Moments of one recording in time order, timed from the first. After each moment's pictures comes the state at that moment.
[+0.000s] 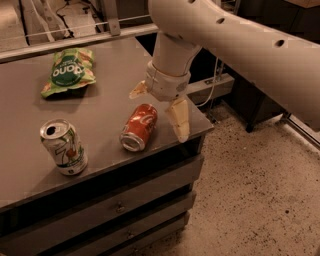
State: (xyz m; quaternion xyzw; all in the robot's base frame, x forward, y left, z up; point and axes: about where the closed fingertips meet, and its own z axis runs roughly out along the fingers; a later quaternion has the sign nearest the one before) arm 0.537 -0.007 0.850 -0.91 0.41 0.05 0.10
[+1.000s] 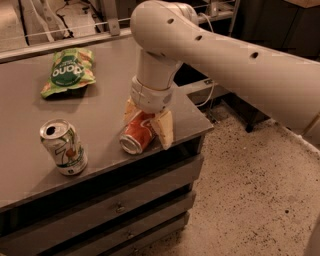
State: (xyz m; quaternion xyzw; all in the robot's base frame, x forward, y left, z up) arm 0.532 0.029 0.819 -0.94 0.33 0.06 0.10
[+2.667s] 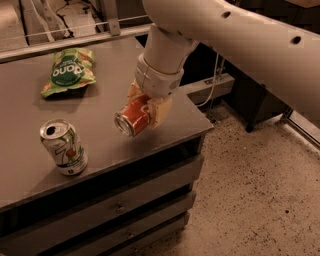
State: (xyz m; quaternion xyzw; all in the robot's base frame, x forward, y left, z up) arm 0.531 0.021 0.875 -0.92 0.37 0.02 0.16
